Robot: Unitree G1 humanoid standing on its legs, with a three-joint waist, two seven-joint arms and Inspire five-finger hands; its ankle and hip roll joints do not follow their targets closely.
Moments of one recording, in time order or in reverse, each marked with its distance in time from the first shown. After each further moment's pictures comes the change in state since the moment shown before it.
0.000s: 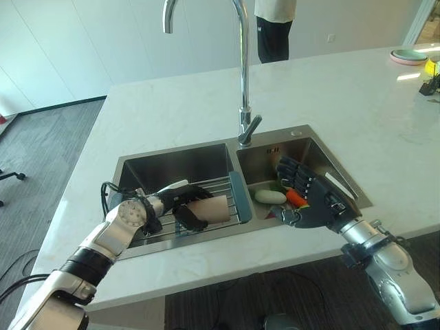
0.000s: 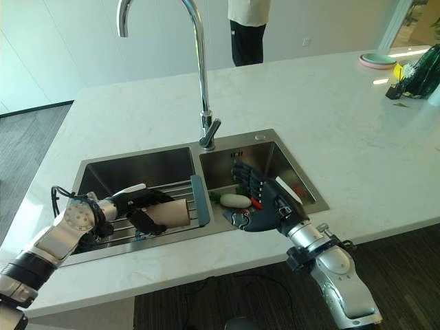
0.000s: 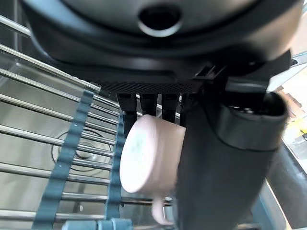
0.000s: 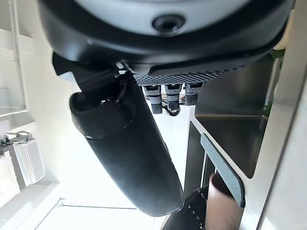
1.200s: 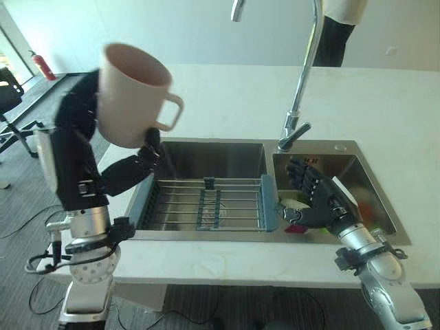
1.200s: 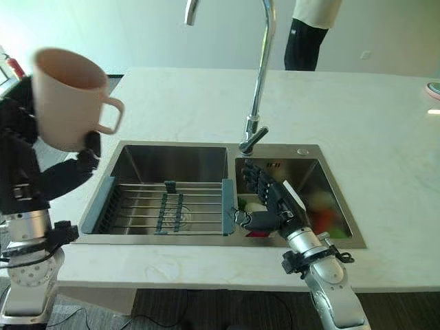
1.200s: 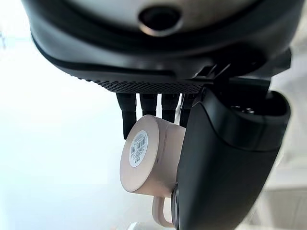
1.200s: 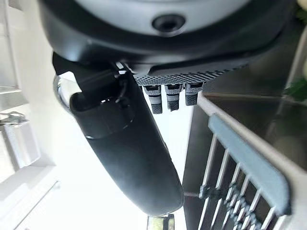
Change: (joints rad) left arm 0.523 -0.338 0.627 -0.548 -0.026 -0.691 0.868; right arm 0.054 0.137 -0.042 -0.033 -0.113 -0.032 -0.093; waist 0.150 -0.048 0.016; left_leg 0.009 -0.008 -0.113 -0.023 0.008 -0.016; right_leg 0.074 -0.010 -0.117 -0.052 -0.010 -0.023
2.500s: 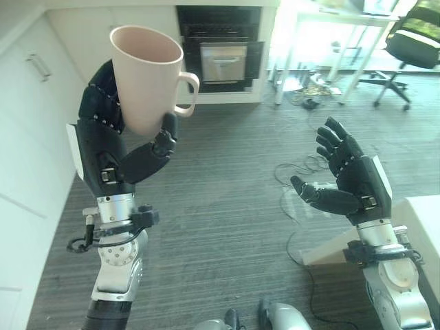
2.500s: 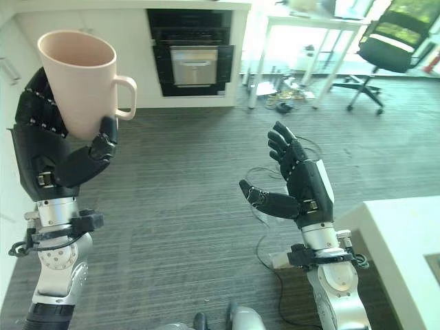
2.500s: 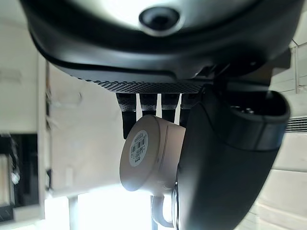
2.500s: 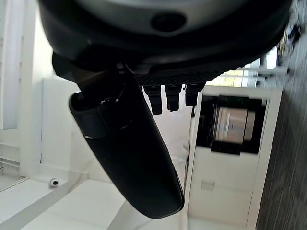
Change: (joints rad) left arm -0.060 -0.014 -0.153 0.054 -0.145 0.002 -0.109; right arm 0.014 0.079 -0.075 -0.075 -0.016 -0.178 -0.140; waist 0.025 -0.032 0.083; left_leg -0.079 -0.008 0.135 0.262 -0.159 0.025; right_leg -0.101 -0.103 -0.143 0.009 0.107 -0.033
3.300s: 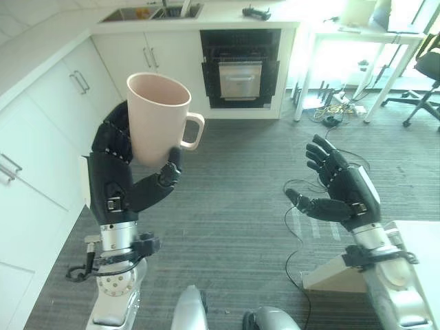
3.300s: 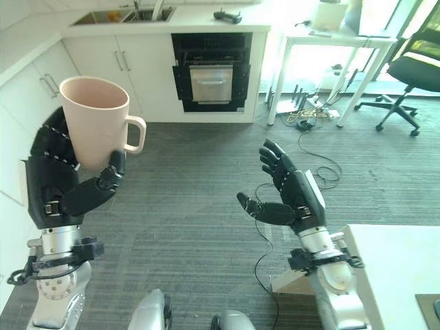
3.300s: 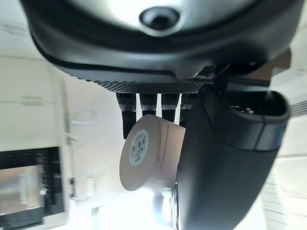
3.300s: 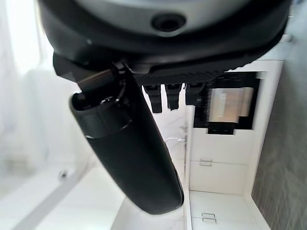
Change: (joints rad) left arm 0.123 -0.060 -0.044 -0.025 -0.030 -0.025 0.008; right arm -0.050 -0.054 0.071 0.149 0.014 -0.011 0.073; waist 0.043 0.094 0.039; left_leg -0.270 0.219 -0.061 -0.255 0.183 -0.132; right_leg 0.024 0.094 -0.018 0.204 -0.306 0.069
